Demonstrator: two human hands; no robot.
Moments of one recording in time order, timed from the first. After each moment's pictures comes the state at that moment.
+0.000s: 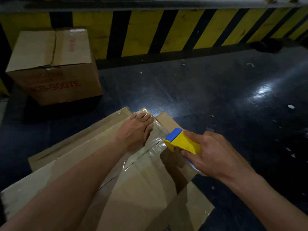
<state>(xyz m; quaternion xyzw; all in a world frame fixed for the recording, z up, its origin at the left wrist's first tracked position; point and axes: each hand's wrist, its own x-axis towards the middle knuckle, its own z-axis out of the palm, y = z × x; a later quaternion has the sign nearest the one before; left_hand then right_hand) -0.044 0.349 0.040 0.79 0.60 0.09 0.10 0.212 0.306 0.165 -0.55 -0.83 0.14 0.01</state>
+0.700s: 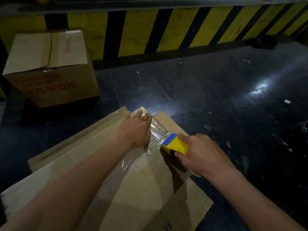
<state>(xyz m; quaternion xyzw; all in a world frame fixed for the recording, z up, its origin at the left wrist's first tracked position) -0.029 0.347 0.061 0.79 0.61 -0.04 0.04 0.201 0.301 0.143 -0.57 -0.81 0.14 -0.03</state>
